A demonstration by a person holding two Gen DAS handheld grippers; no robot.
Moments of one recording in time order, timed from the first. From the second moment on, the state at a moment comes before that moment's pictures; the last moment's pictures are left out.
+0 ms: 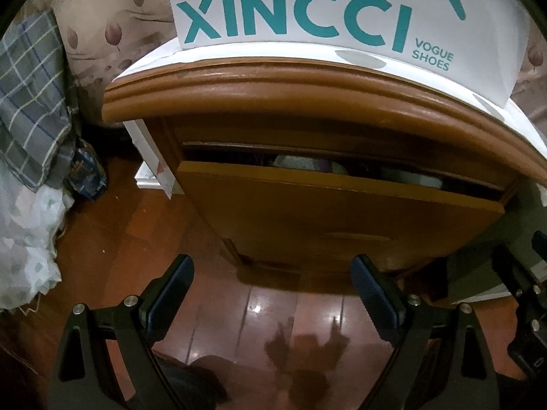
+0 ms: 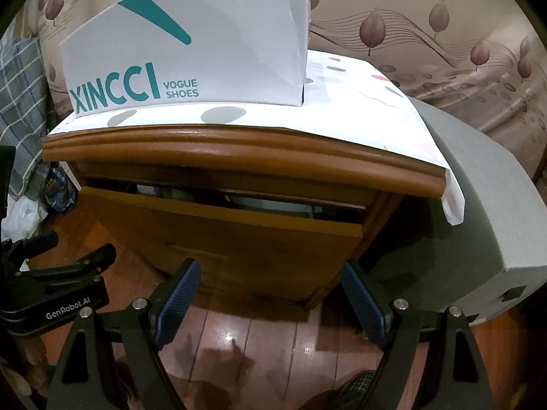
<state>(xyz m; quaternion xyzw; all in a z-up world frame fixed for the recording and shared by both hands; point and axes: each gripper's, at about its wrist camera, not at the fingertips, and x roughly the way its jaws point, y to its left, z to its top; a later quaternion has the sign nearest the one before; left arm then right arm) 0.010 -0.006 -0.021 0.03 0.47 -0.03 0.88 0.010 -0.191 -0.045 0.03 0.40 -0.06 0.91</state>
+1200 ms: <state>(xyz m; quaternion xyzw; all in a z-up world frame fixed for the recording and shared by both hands) 0.079 0.063 -0.109 -0.43 0.43 -0.02 0.79 0.002 -0.231 -0.018 0.09 0.37 -0.07 0.92</state>
